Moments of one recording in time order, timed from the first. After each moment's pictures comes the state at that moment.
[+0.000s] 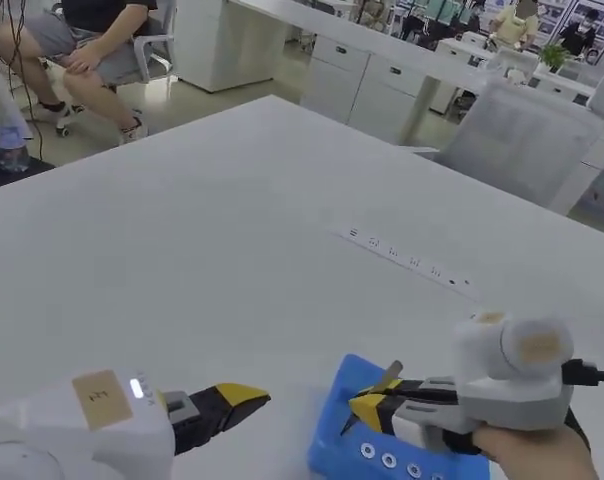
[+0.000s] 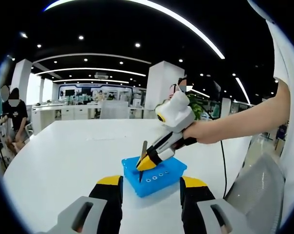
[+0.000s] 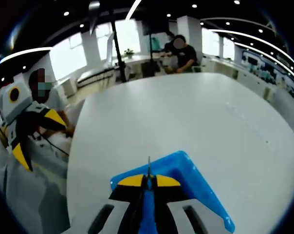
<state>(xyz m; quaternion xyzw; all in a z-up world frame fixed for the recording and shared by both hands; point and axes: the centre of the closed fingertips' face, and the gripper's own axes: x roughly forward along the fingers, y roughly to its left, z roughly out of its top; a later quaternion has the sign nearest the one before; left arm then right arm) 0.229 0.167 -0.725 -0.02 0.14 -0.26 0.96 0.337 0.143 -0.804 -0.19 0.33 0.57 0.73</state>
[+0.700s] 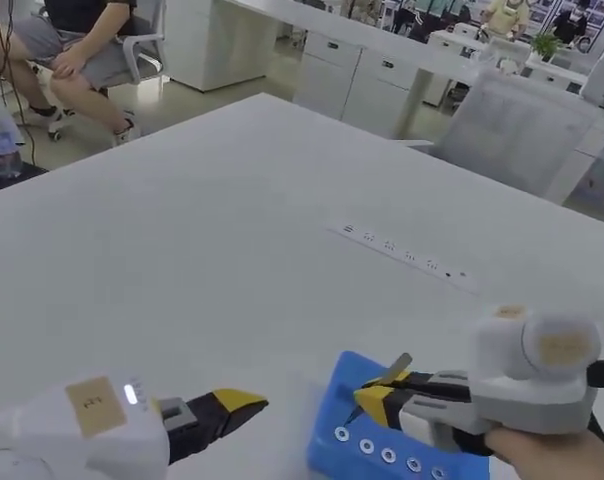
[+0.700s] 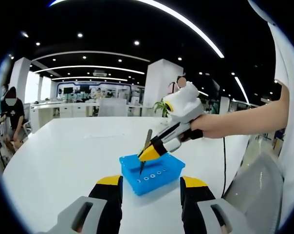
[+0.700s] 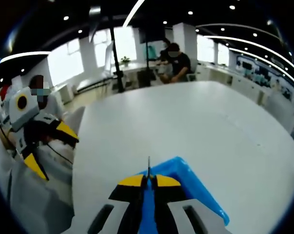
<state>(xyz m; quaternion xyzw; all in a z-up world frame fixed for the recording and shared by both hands) 0.228 0.163 -0.729 -0.02 0.15 -0.26 0.95 0.328 0.130 -0.768 -0.17 0.29 0.56 0.75</state>
